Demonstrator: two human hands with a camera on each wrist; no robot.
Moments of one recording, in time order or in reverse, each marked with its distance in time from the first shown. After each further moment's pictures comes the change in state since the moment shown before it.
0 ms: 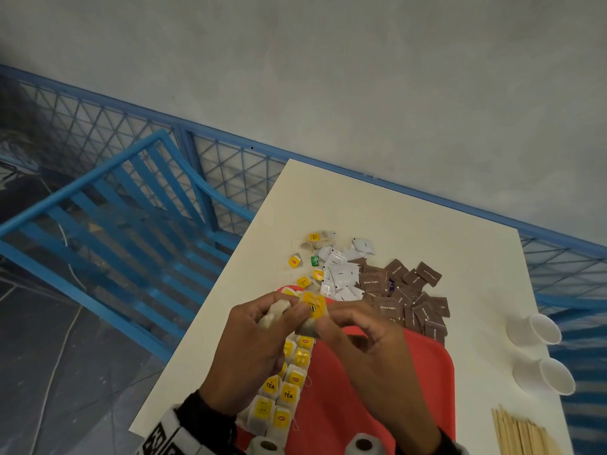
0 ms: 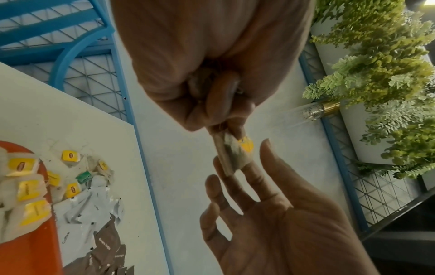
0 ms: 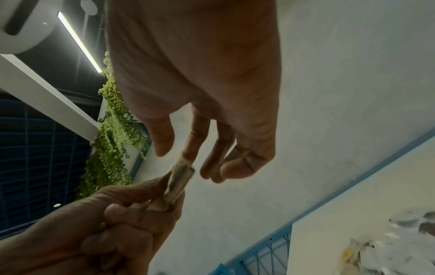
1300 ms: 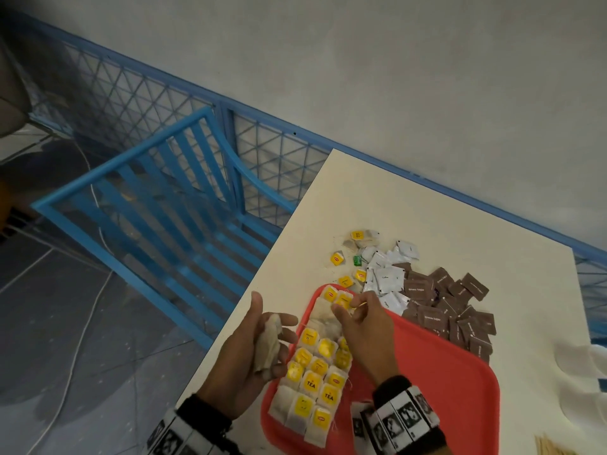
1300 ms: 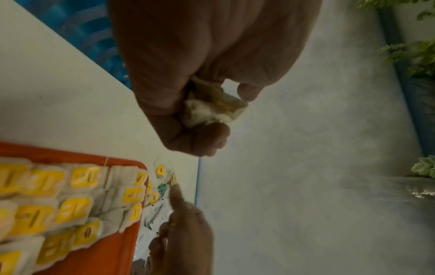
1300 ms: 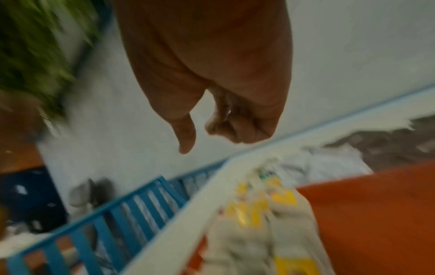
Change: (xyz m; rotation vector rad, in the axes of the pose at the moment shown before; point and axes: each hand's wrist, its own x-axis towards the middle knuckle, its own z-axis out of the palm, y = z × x) left_hand 0.013 -0.055 -0.092 -0.514 0.069 -0.507; right_hand 0.064 0.106 0.073 -0.425 0.107 0.307
